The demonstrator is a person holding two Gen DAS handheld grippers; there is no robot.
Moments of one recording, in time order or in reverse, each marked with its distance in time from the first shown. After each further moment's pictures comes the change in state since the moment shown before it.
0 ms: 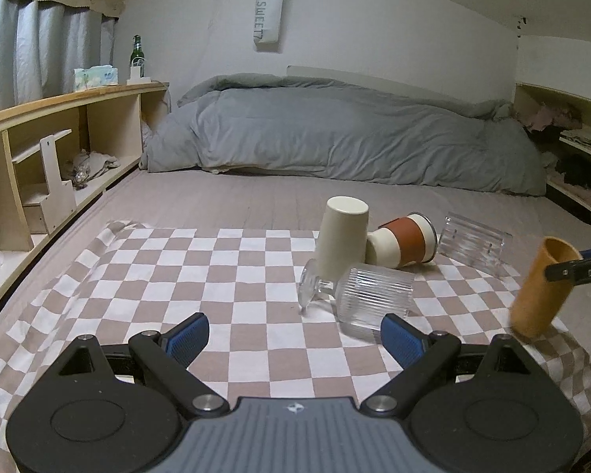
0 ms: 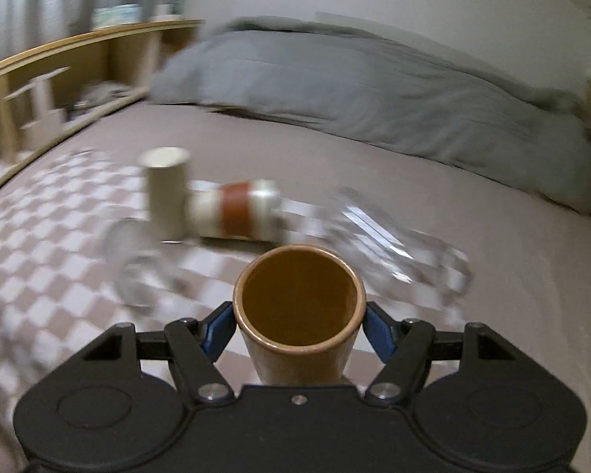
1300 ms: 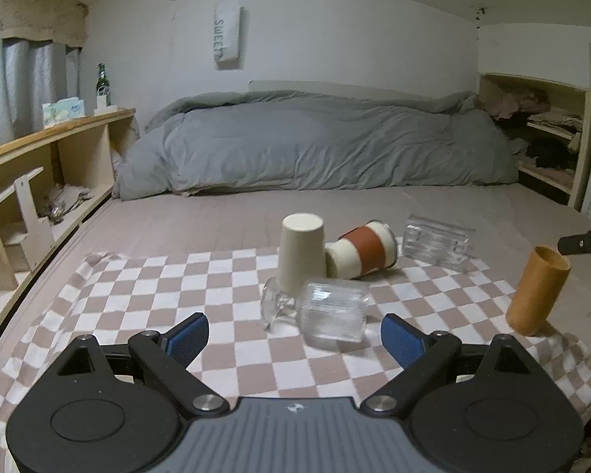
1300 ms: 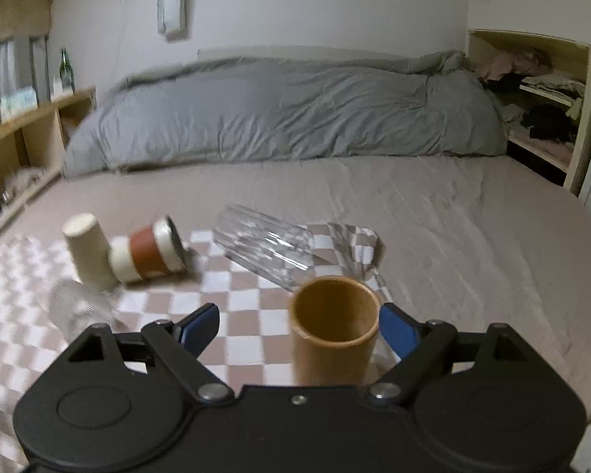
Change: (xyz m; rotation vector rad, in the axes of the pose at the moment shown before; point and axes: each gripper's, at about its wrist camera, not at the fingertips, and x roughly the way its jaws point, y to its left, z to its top) left arm -0.020 -0.033 0.012 0.101 -0.038 -0.064; right arm -0.066 -0.034 -0.032 0.286 -0.118 -0.122
